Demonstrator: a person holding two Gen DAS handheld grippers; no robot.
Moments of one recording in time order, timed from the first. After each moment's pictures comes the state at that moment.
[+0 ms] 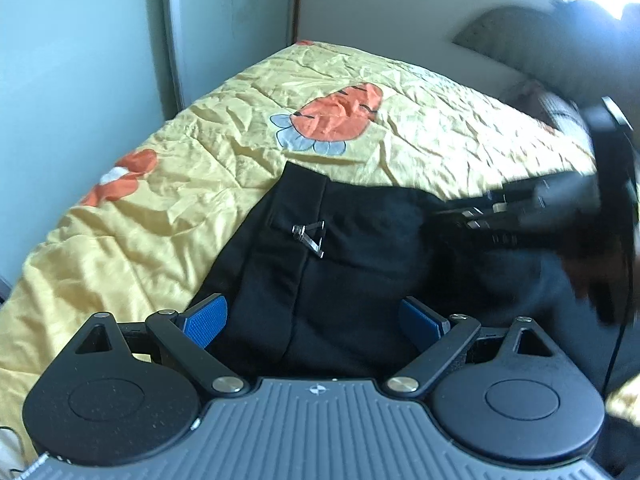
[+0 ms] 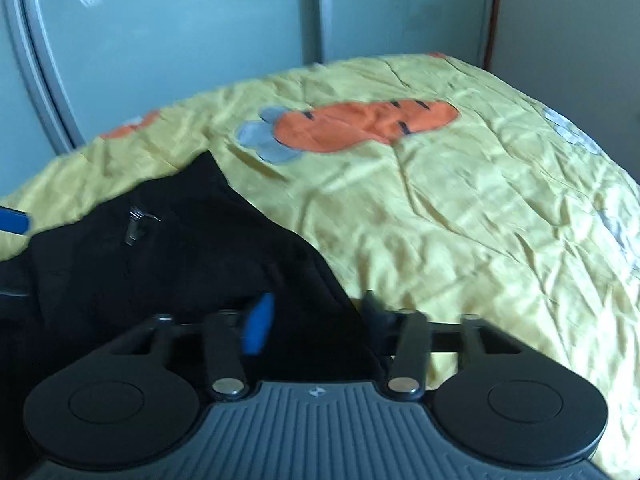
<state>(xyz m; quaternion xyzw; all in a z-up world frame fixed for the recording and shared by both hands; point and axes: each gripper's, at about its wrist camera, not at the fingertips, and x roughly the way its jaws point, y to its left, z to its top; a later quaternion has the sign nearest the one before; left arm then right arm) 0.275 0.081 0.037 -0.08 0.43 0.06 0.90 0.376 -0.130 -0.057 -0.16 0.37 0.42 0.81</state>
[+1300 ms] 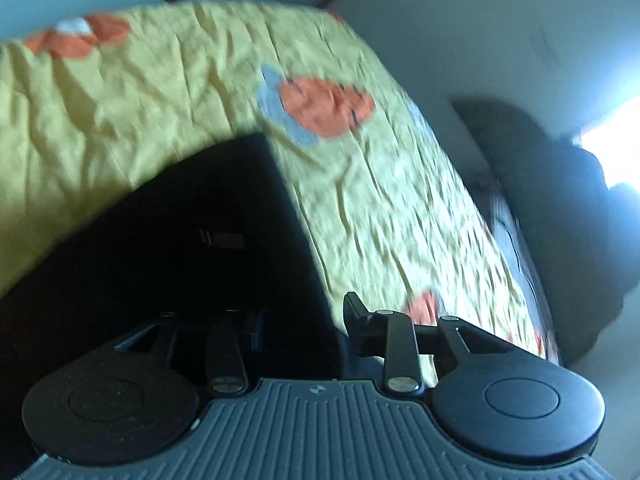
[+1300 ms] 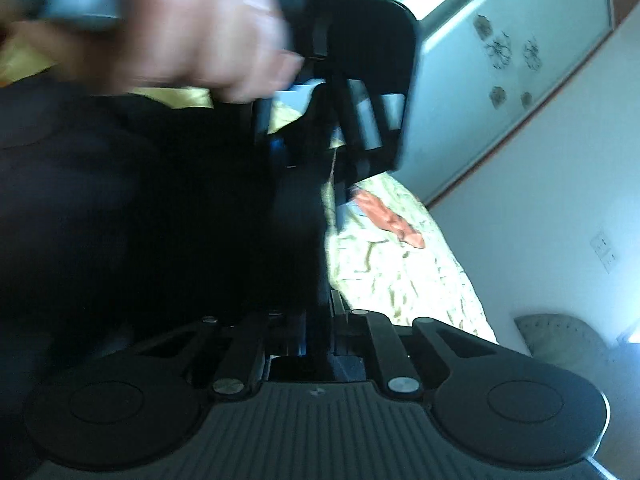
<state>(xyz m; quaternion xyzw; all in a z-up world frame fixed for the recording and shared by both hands) 0.297 0.117 0.011 -0.37 0.41 0.02 0.83 0.170 -0.088 -0.076 -0.45 0.11 0.31 0.83</state>
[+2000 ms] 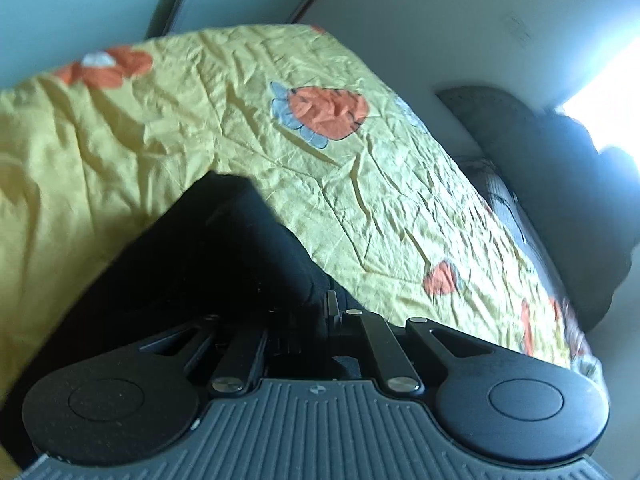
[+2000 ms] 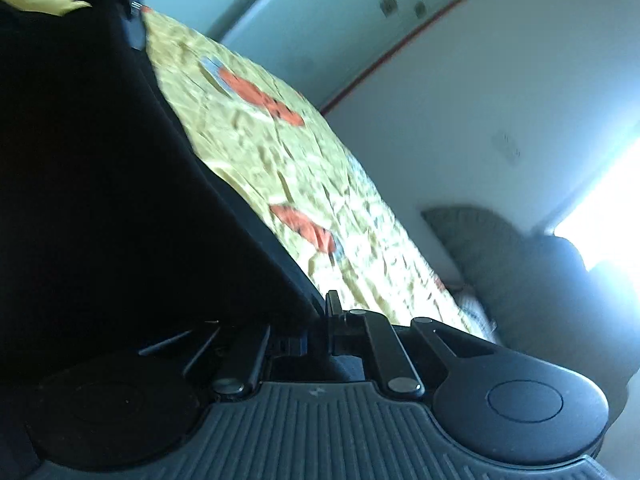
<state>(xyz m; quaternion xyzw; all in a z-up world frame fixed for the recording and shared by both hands) 0.247 0.133 0.018 -0.30 0.40 -0.02 0.86 0.190 -0.143 -0.079 -0.43 0.16 0.11 0.88</state>
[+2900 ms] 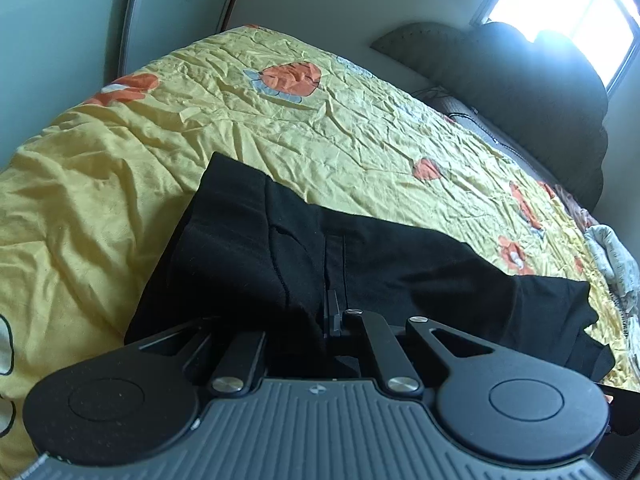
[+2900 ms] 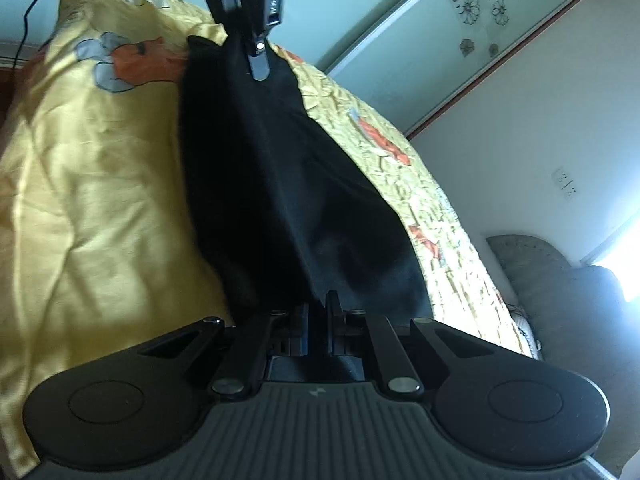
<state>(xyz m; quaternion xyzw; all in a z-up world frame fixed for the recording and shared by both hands) 0.137 0.153 0.014 -0.15 0.40 -0.10 0.90 0.057 -0.117 -0.079 -0.44 0.19 0.21 0.85</state>
